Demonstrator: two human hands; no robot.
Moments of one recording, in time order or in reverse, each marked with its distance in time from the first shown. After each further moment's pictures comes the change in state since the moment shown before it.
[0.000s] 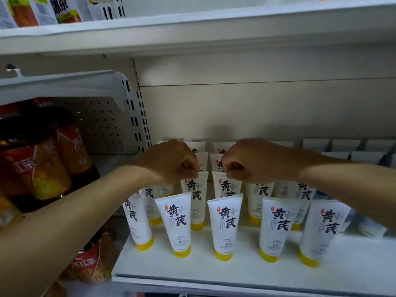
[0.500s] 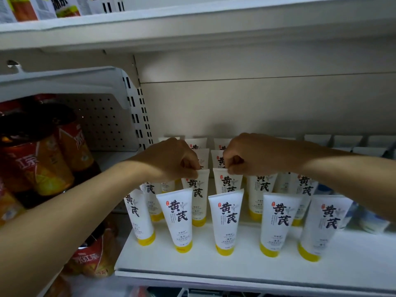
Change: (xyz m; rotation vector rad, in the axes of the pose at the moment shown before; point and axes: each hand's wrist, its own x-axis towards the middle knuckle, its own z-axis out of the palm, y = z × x) left_hand -0.003 -0.001 0.000 -0.061 -0.051 -0.010; right_hand 0.006 0.001 -0.003 0.100 -0.047 0.017
